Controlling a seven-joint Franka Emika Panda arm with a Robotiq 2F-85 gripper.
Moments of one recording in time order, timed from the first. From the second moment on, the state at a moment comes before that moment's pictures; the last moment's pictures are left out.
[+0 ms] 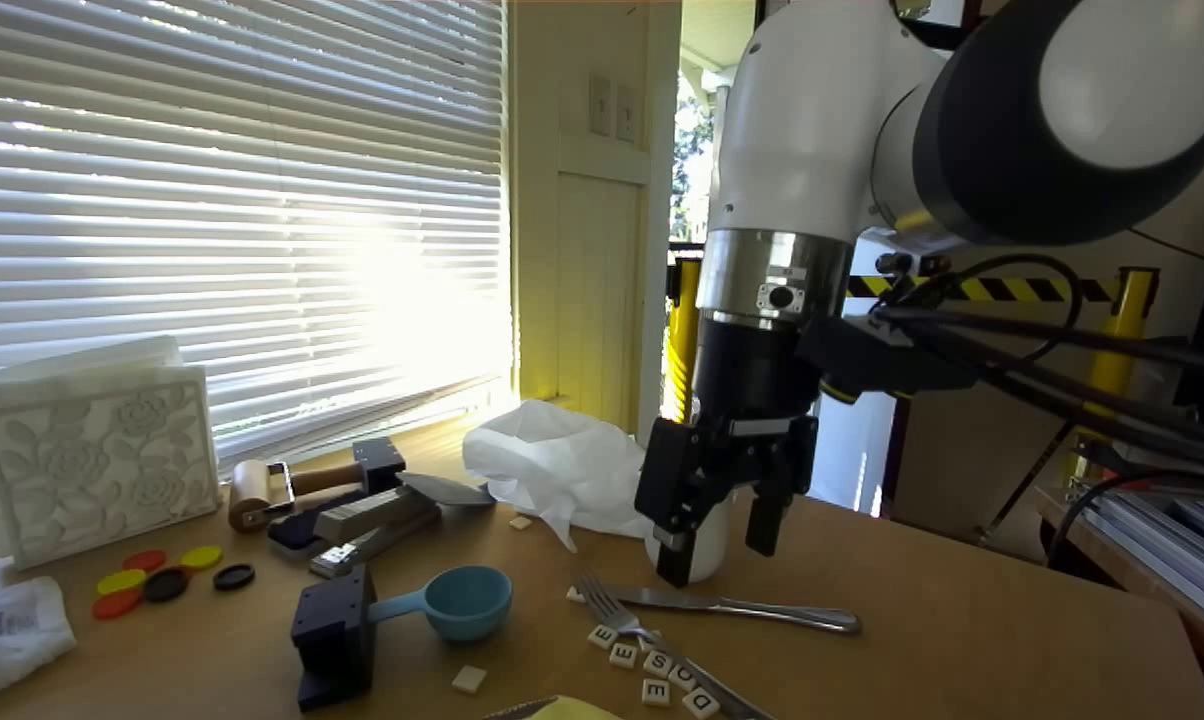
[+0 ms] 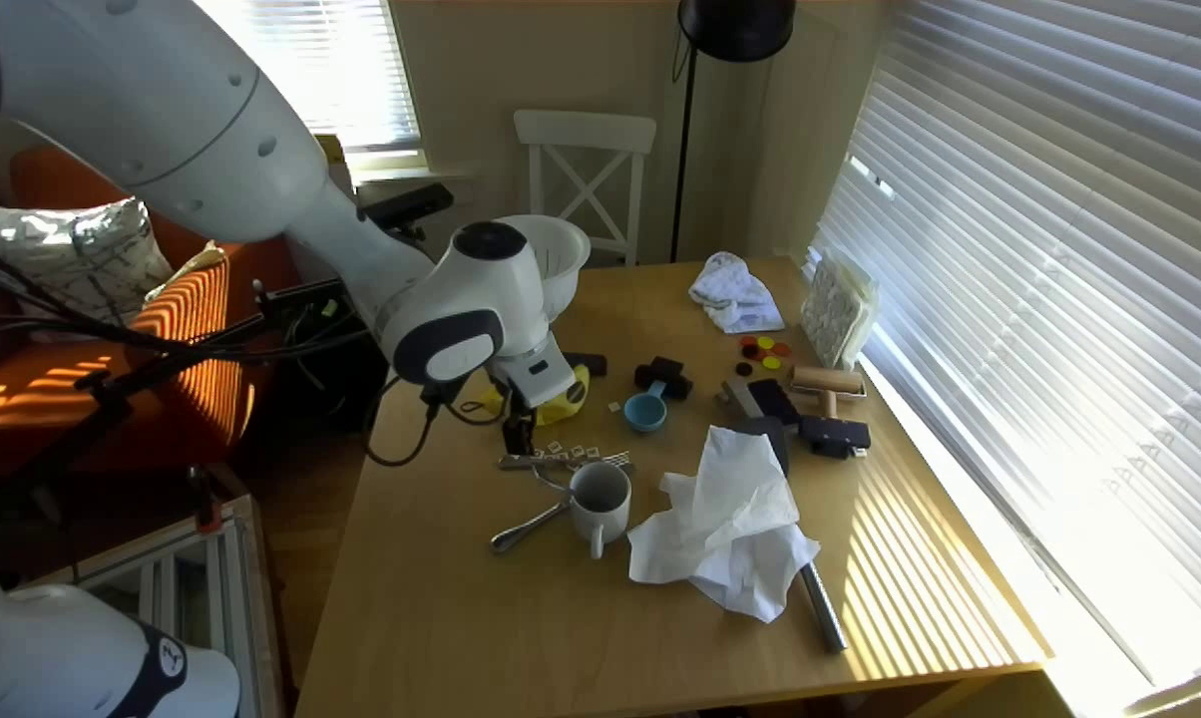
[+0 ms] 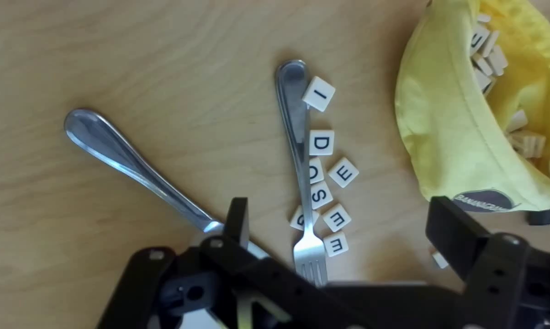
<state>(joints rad) 0.15 0.25 0.07 -2.45 0.14 2.82 0.78</state>
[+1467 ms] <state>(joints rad) 0.19 0.46 0.00 -2.29 0.15 2.82 0.82</state>
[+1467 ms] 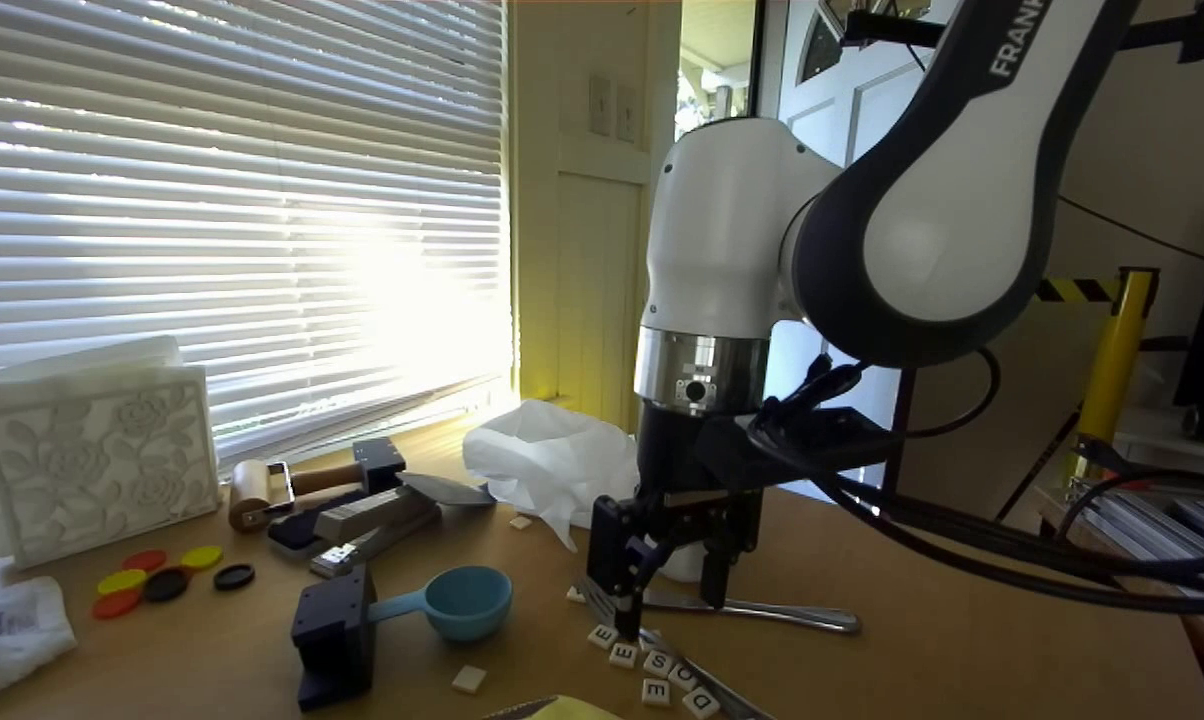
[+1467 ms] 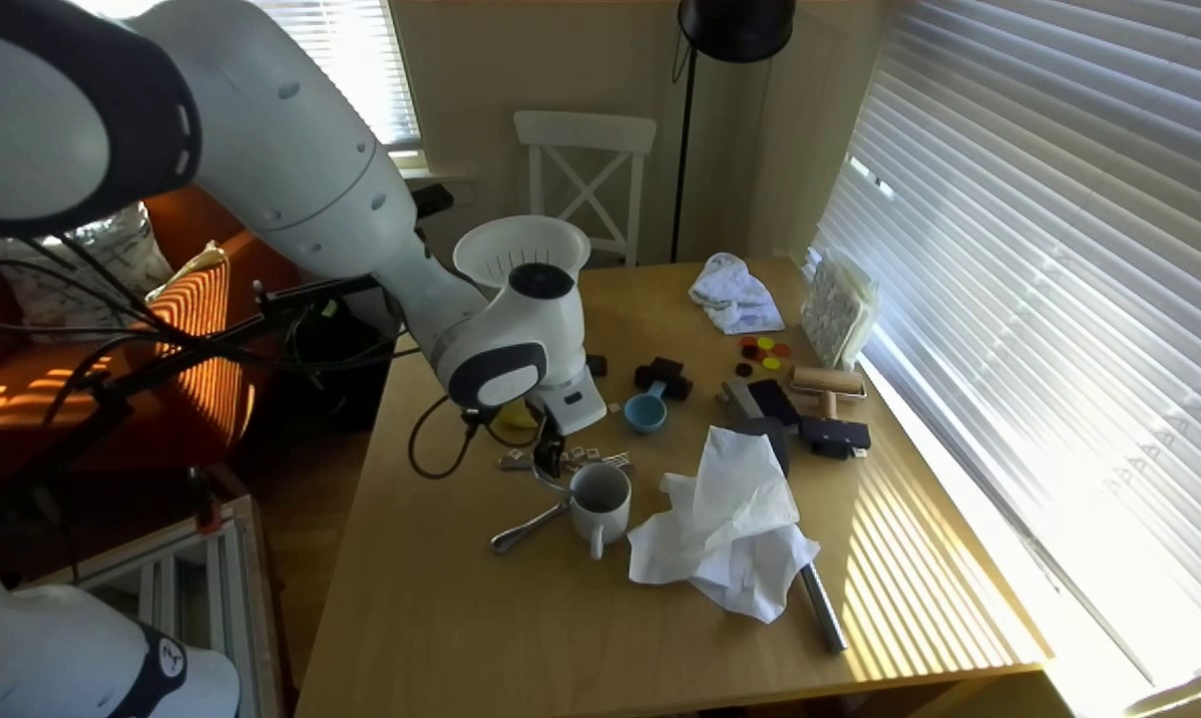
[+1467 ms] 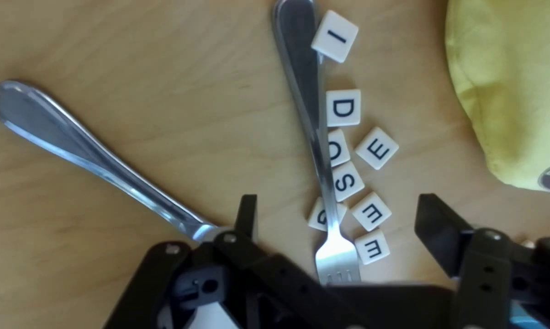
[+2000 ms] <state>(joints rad) 0.20 0.51 -0.01 -2.26 0.15 2.82 0.82</state>
